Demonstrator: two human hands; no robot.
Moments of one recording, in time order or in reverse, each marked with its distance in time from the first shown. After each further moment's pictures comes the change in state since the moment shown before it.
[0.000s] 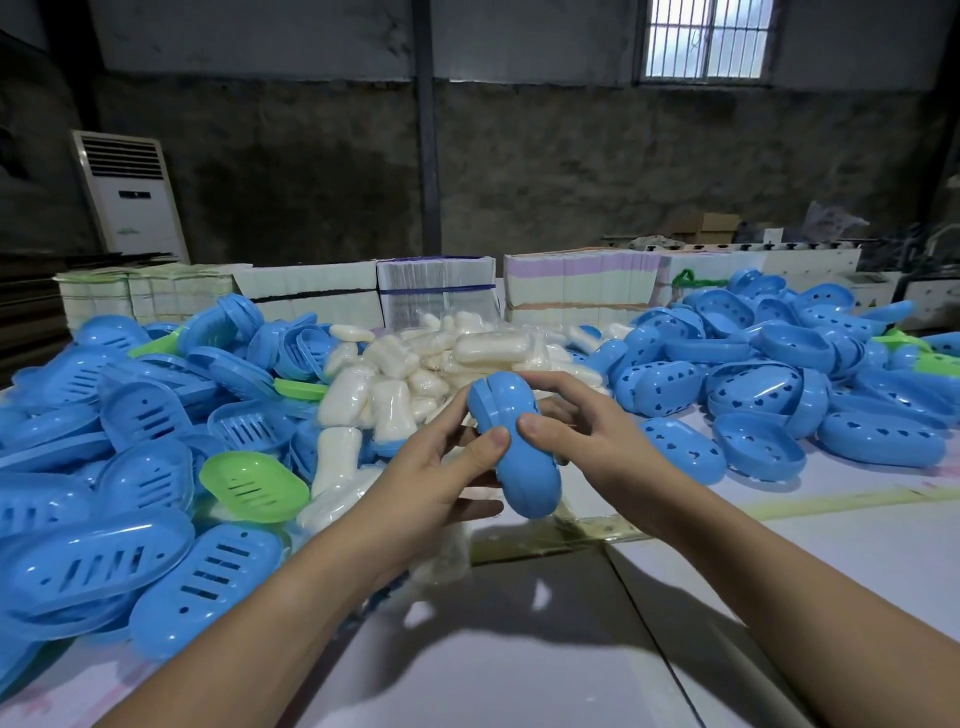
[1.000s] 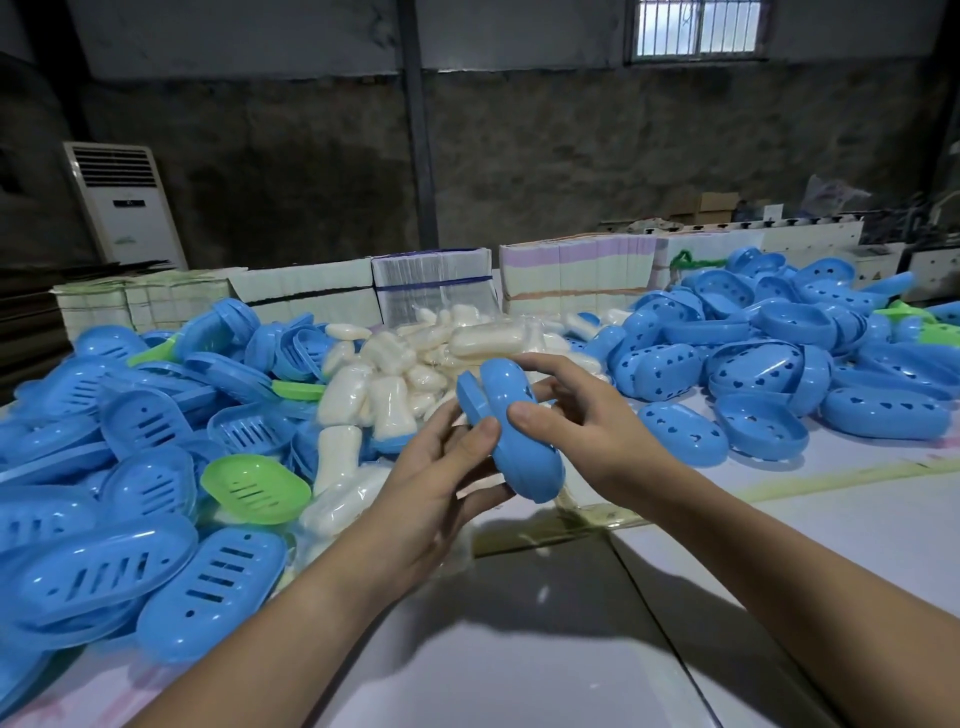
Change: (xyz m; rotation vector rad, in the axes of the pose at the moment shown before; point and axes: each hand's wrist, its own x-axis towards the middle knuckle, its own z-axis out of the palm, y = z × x) left_hand -0.002 -0.006 0.008 -0.241 0.006 -0.019; right_hand 0.007 0.013 0.004 -0.023 0.079 -0.110
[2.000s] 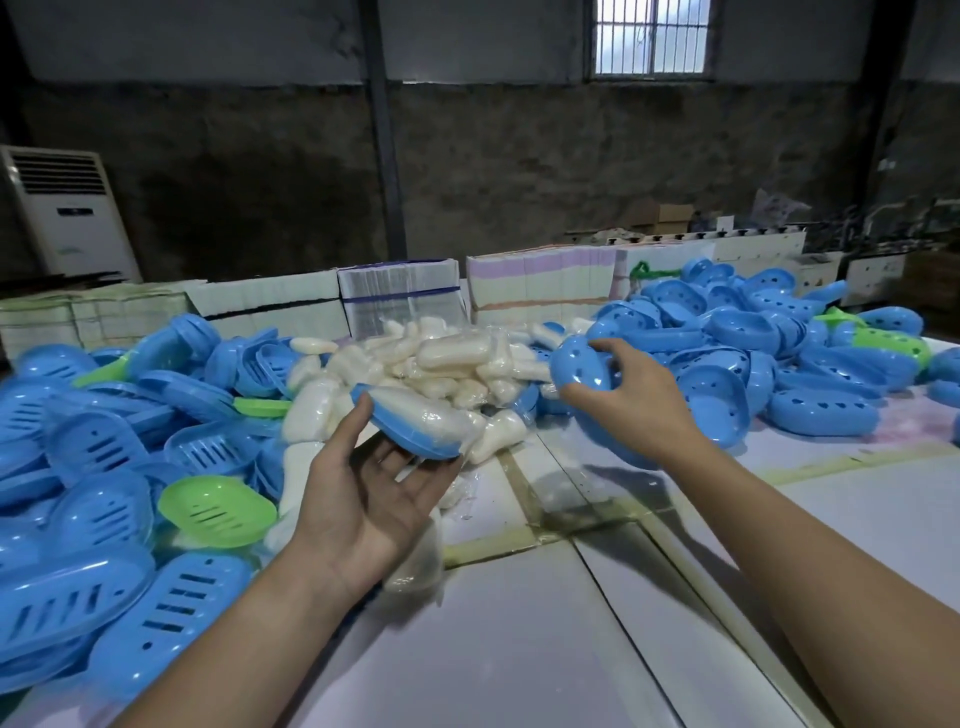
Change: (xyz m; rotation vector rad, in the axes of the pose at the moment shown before) left_hand 0.003 0.014 -0.010 -0.678 0.213 -0.155; right_hand 0.010 0.004 -0.069 -0.673 0.378 0.291
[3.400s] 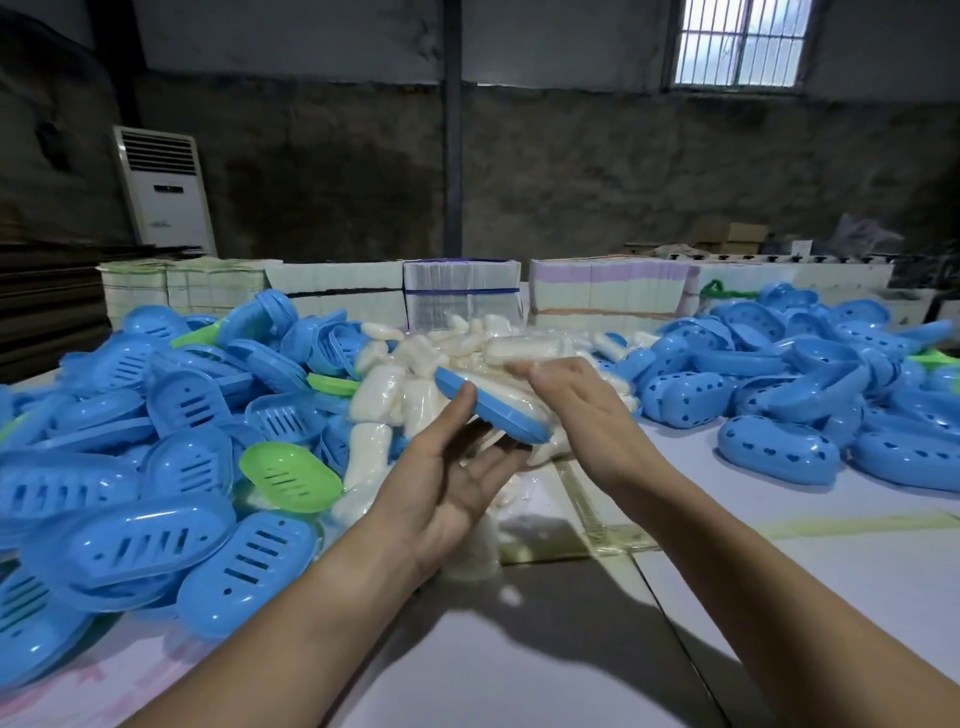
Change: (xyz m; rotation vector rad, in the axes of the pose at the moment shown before) left_hand 0.006 0.000 -0.001 0.042 -0.035 0.067; right_hand -0.038 -0.078 0.051 0.508 -0.364 -0.237
